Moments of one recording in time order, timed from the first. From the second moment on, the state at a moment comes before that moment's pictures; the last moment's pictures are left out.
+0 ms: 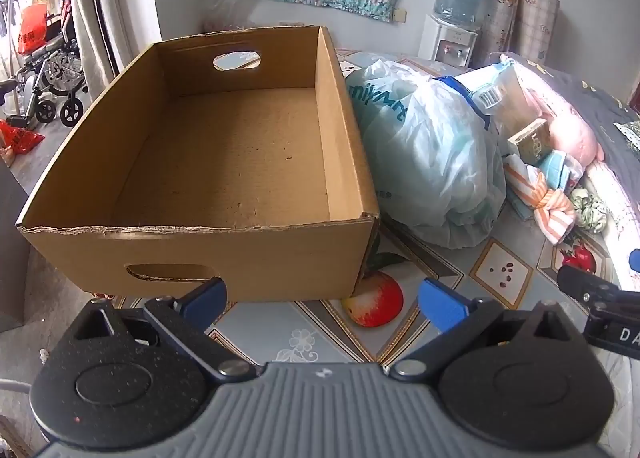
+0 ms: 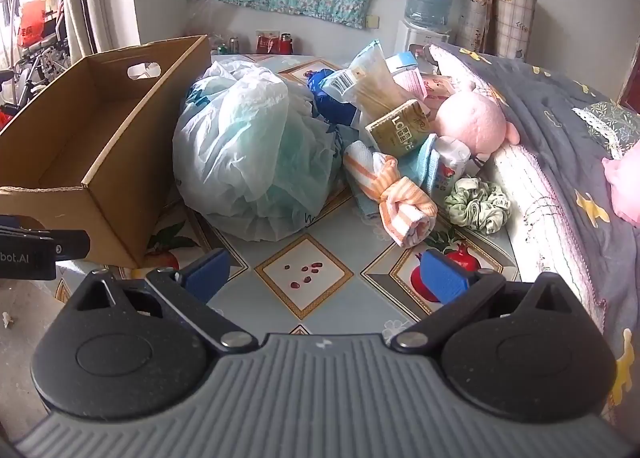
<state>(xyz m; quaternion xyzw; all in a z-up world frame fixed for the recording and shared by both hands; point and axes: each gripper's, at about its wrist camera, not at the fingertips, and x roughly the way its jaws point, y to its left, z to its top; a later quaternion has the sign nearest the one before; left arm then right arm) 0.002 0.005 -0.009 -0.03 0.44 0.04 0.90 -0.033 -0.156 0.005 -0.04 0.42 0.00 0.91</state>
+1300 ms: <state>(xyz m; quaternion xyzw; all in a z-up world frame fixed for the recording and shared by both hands) 0.004 0.007 -0.011 -0.02 0.45 0.04 0.89 -0.030 -0.157 0.000 -0.03 0.42 0.00 0.91</state>
